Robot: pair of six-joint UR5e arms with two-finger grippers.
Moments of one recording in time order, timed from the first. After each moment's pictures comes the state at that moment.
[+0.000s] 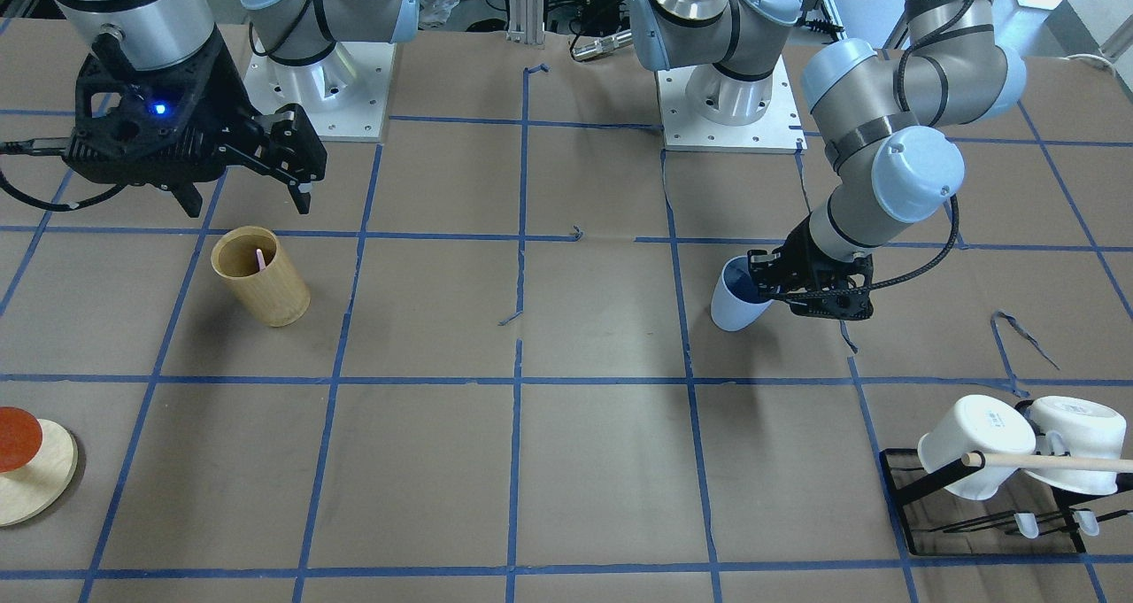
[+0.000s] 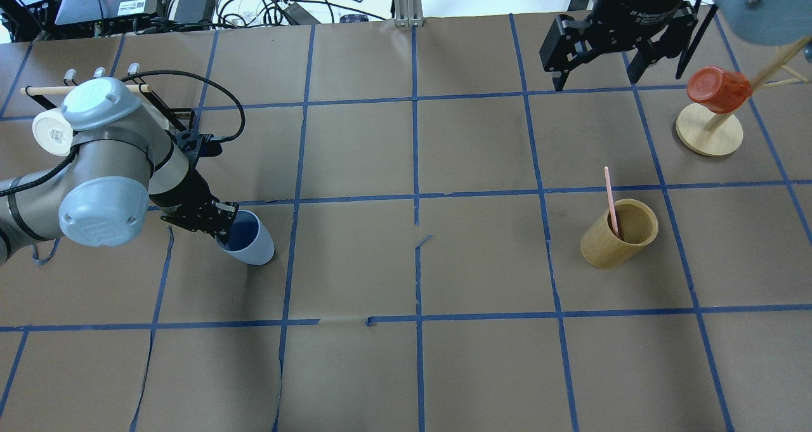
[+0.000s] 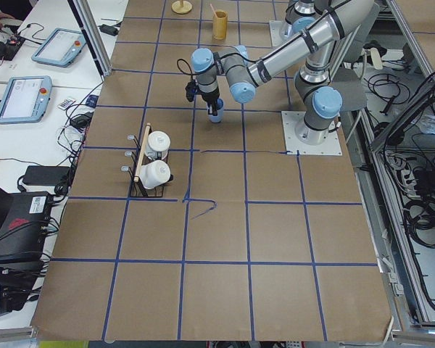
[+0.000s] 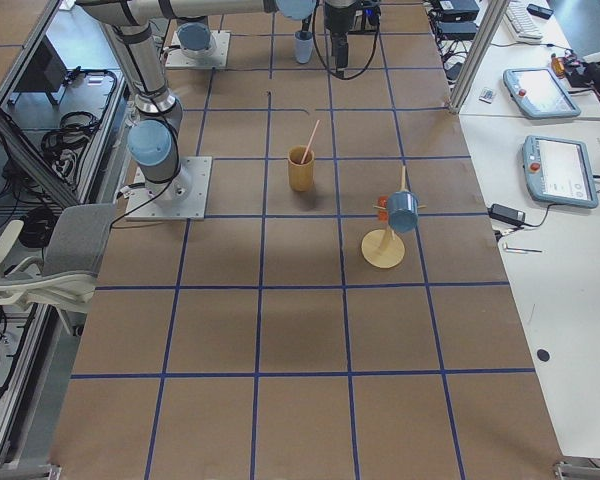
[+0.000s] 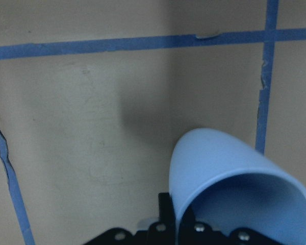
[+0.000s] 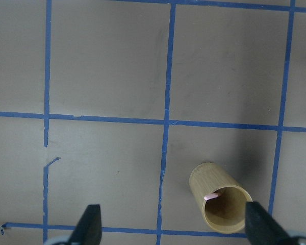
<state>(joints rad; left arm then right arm) -1.35 -1.69 -2.04 -1.14 1.54 0.29 1.59 -1.51 1.45 -1.57 -1.58 -0.04</state>
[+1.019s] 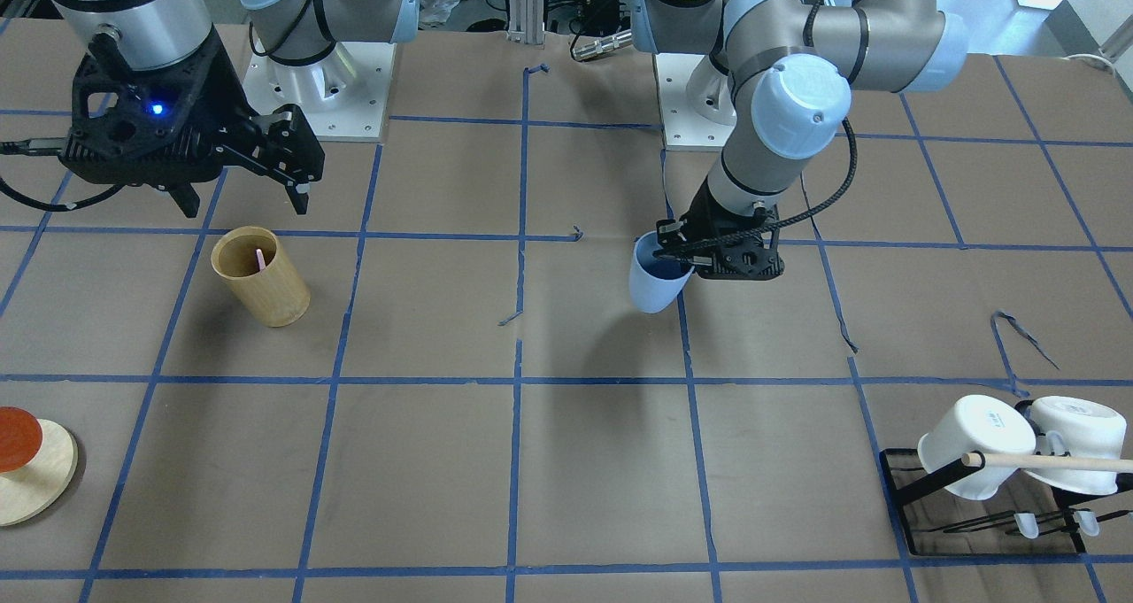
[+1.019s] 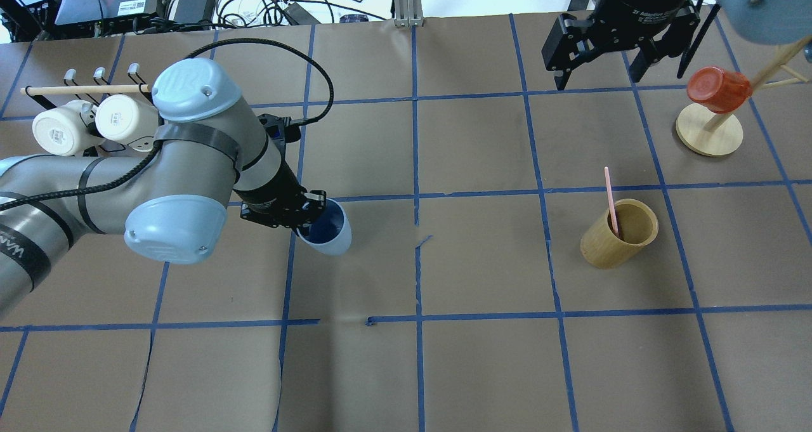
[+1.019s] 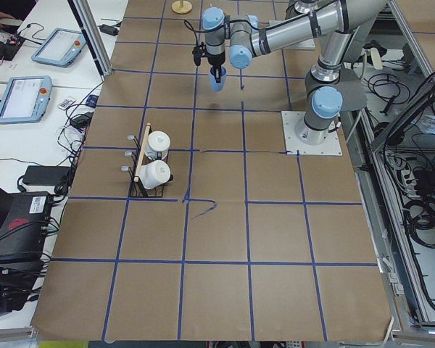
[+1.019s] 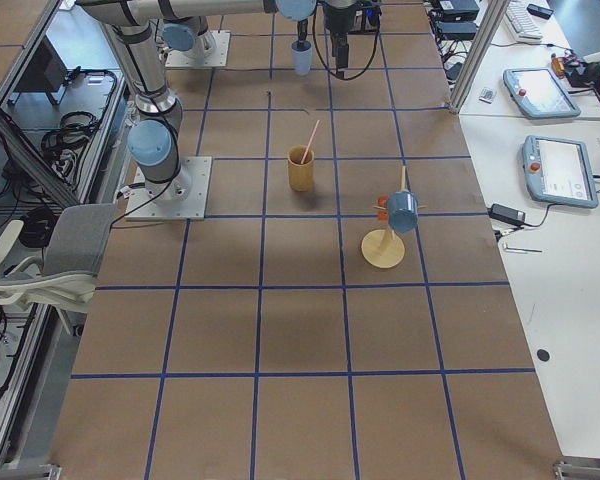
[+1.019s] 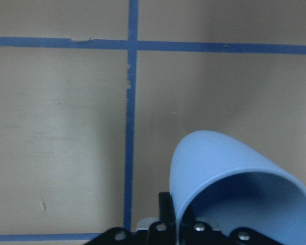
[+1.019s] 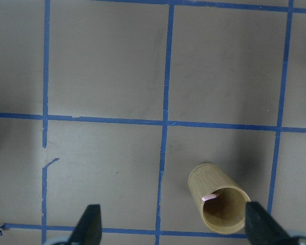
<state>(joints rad) -1.71 -1.62 -1.98 -1.18 1.48 -0.21 1.59 -1.51 1.45 -1.57 -1.58 -0.05</state>
